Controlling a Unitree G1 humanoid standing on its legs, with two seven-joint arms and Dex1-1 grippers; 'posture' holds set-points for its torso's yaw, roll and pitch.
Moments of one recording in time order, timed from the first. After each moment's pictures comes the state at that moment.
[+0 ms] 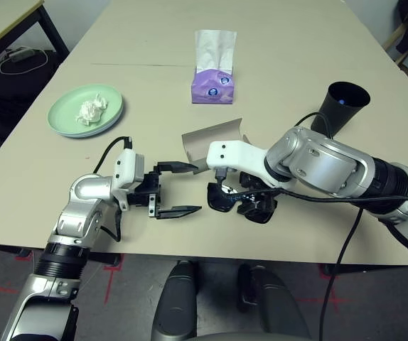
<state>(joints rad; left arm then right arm) -0.34 0.60 -0.06 0.10 -0.42 -0.06 -1.36 -1.13 -0.62 0.89 -0.27 0.24 1.32 1.00</state>
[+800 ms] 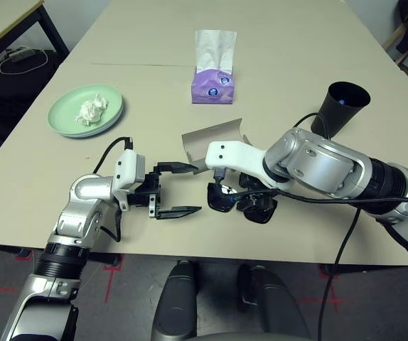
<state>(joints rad) -0.34 0.60 -0.06 0.10 -0.41 -0.06 -1.36 -1.13 -0.60 0.89 -0.26 0.25 1.35 0.99</state>
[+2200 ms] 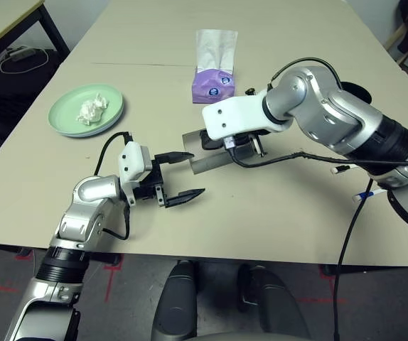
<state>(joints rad) -0.30 0.59 -0.05 0.01 -0.36 0.02 -1.07 -1.31 -0.54 0.84 0.26 -0.26 0.35 1.19</state>
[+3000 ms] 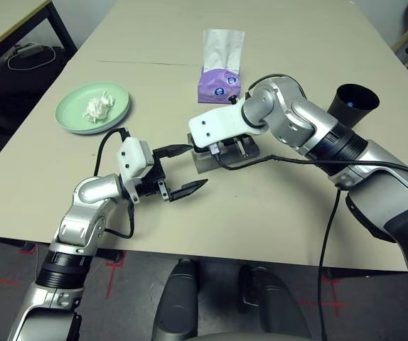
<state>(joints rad) -0.29 0.57 -0.04 -0.07 -0.37 0.06 -1.00 -1.26 -0.40 0.77 0.42 -0.43 0.26 1.22</state>
